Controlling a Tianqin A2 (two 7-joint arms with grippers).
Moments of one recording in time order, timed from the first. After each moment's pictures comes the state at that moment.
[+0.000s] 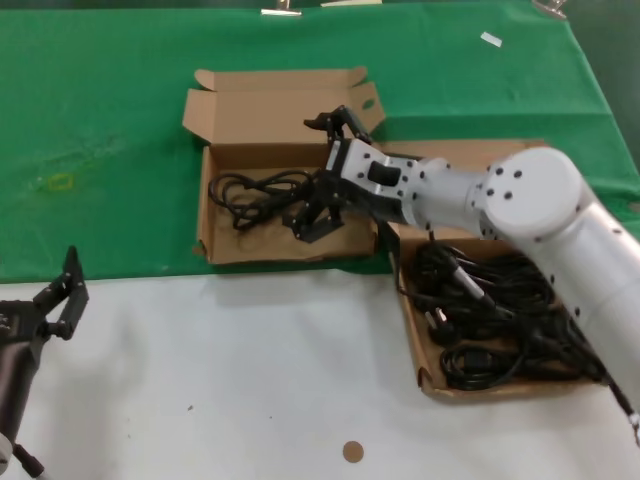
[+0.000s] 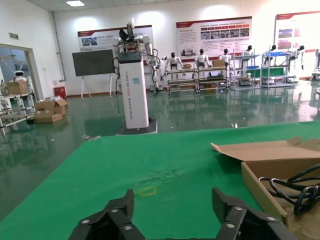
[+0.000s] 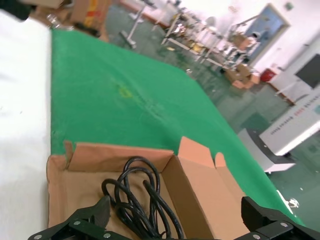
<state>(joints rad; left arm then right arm) 0.00 -0.30 1.60 -1.60 -1.80 0.00 0.00 0.91 0.21 -2.03 0.86 1.35 -0.59 -0.16</state>
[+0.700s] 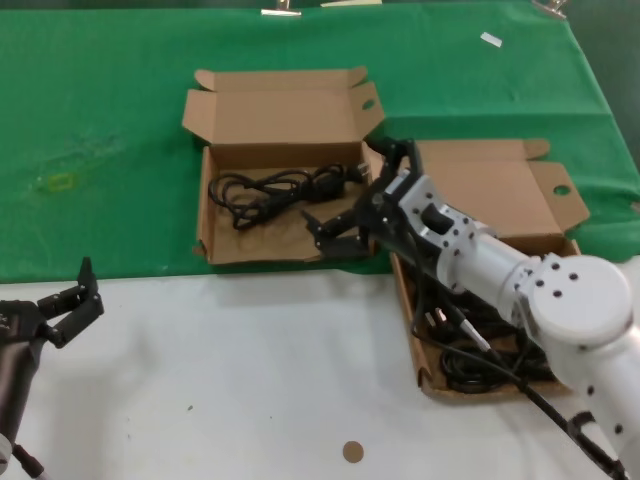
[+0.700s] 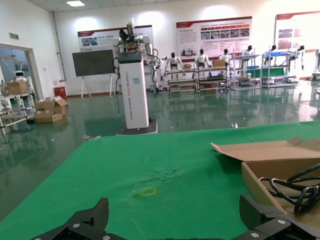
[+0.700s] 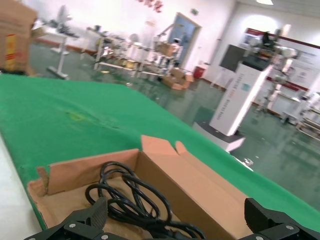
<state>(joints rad) 0.00 -0.30 1.60 -1.60 -1.80 0.00 0.00 0.57 0.24 -1.87 1.14 1.52 -0.37 -0.10</state>
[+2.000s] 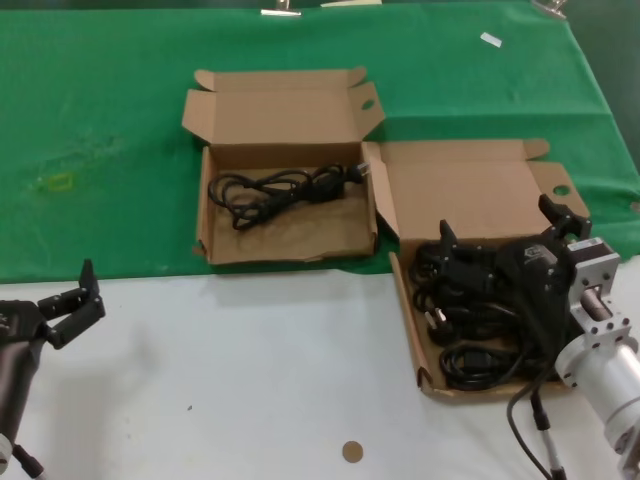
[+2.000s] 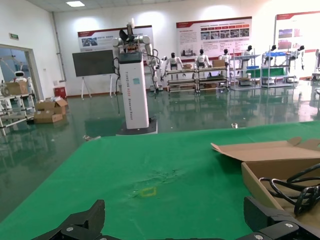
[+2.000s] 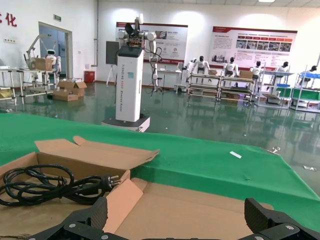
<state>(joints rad) 0.00 -0.30 1.60 -1.60 -1.80 0.00 0.00 0.04 0.30 -1.62 1.57 1.78 -0.03 -0.01</state>
